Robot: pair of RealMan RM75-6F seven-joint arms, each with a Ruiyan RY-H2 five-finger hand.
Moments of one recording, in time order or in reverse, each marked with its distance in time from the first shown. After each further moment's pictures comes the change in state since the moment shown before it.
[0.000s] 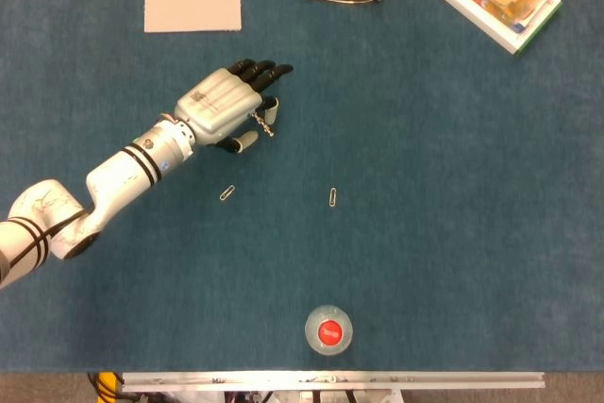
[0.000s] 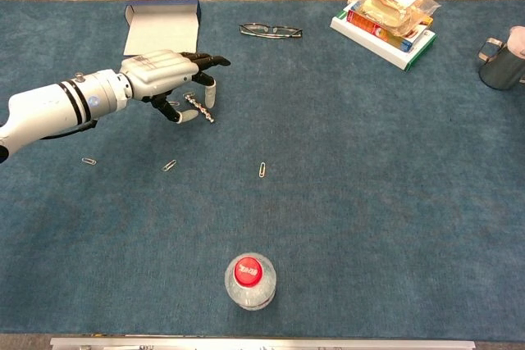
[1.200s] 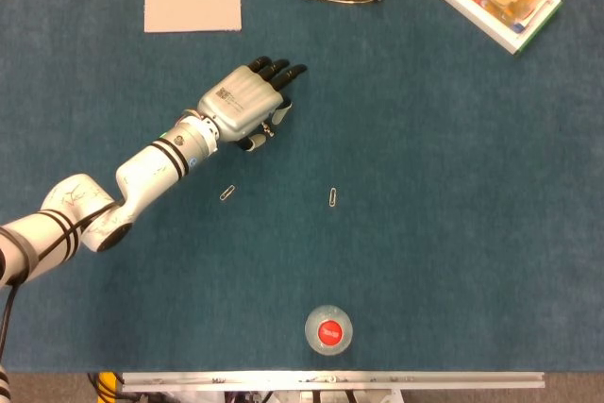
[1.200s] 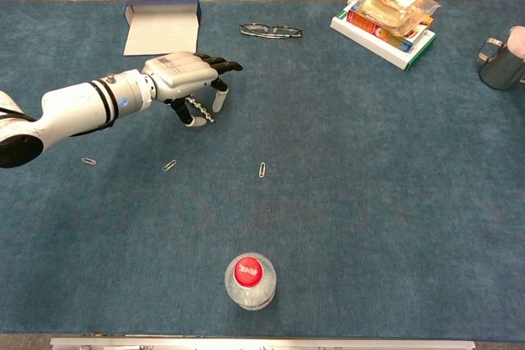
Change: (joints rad) left arm -0.061 -0.059 -0.031 0.009 -0.118 -0.113 0.226; right arm -0.025 -0.008 0.001 0.025 -0.016 -0.023 0.043
